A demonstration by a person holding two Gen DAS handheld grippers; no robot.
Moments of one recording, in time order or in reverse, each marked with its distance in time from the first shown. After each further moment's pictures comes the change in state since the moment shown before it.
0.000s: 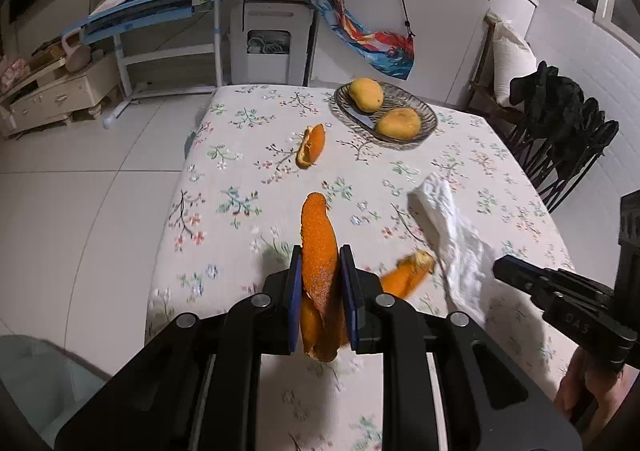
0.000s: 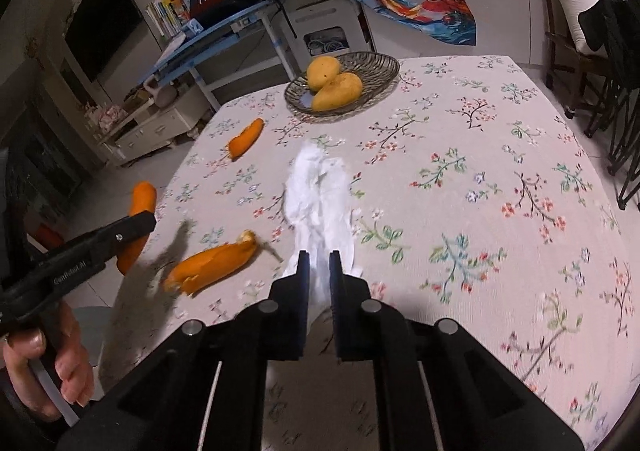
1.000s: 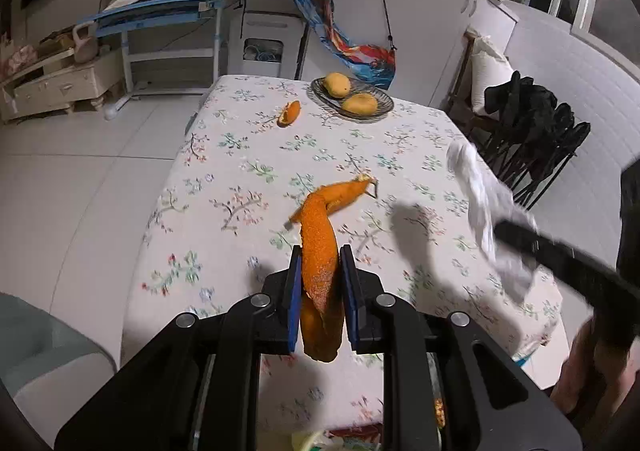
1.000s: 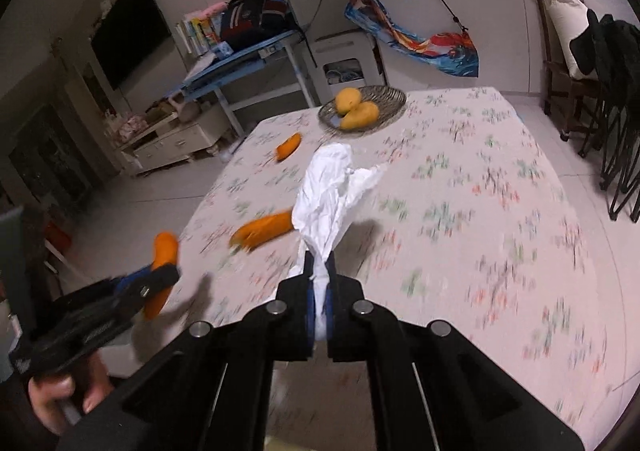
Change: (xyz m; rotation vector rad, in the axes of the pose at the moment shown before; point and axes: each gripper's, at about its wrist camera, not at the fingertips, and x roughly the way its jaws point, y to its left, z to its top) left arm -0.081 -0.019 -0.090 -0.031 -0.068 -0.054; right arm -0.081 0.025 -0.060 -0.047 -0.117 0.032
